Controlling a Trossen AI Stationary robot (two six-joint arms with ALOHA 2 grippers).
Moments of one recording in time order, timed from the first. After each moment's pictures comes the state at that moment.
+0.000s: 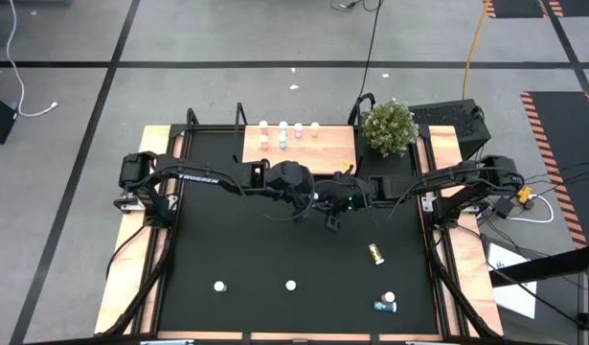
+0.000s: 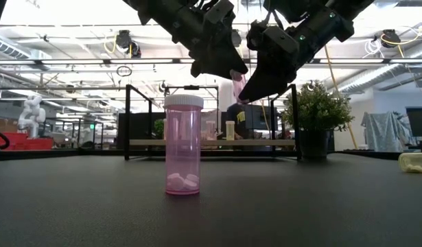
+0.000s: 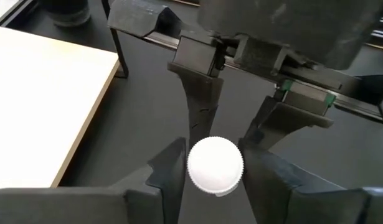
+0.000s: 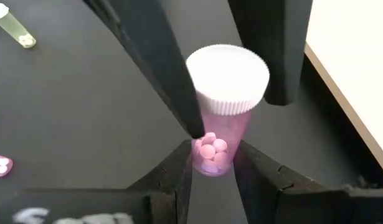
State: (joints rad) left arm 0.06 1.76 1.30 -0.19 0.00 -0.16; right arm -0.01 1.46 0.81 -0.05 0.08 0.22
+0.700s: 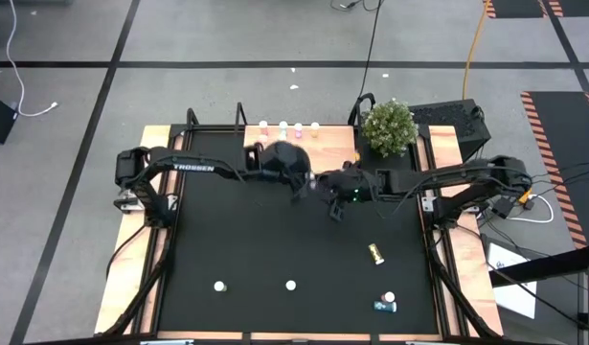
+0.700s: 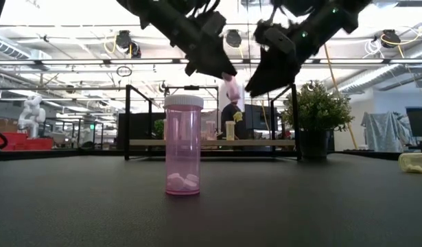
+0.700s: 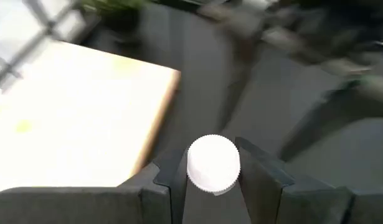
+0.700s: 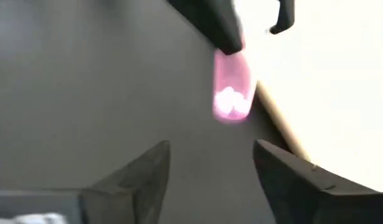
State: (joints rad) left arm 0.18 1.72 1.30 -0.21 0.00 -0.09; right arm -0.06 1.38 0.81 -0.14 0.19 0.22
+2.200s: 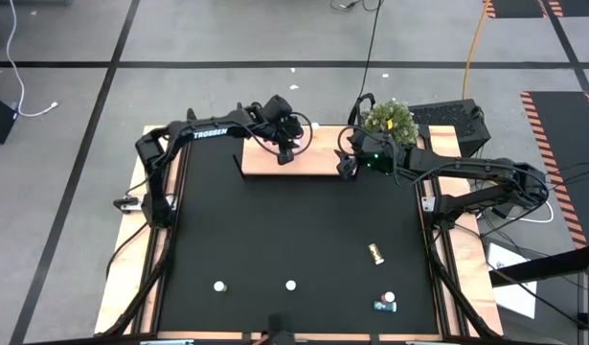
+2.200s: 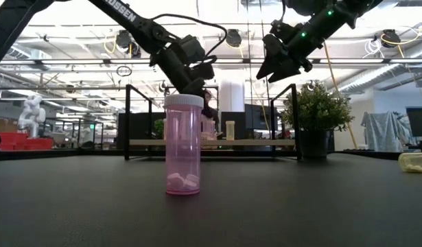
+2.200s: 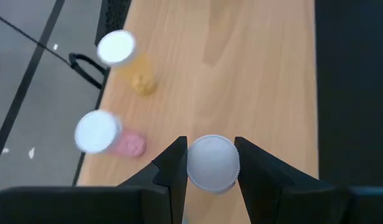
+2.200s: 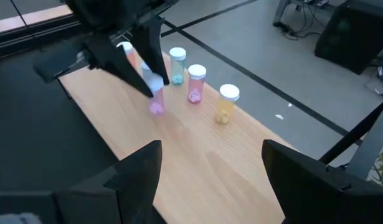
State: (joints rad) left arm 0.57 1.92 1.46 -0.40 0.21 0.41; right arm -0.32 1.20 0.81 -0.17 0.39 0.20
